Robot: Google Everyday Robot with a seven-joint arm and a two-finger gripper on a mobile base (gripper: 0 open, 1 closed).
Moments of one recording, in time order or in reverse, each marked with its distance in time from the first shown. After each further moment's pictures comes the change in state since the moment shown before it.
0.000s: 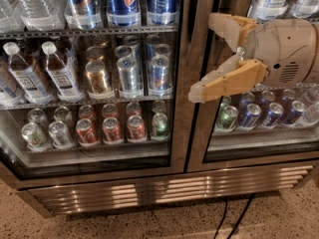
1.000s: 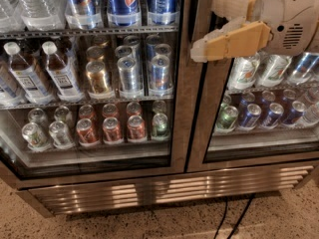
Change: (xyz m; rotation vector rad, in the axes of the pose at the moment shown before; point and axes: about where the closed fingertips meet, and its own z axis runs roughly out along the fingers) arm -0.024 -0.051 -0.008 0.101 0.005 0.056
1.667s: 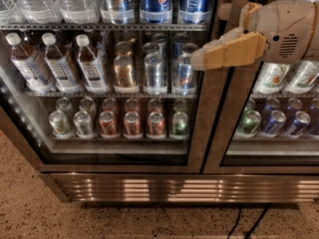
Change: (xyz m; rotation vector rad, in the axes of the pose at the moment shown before) arm 0.018 0.005 0.006 -0.021 0.030 0.032
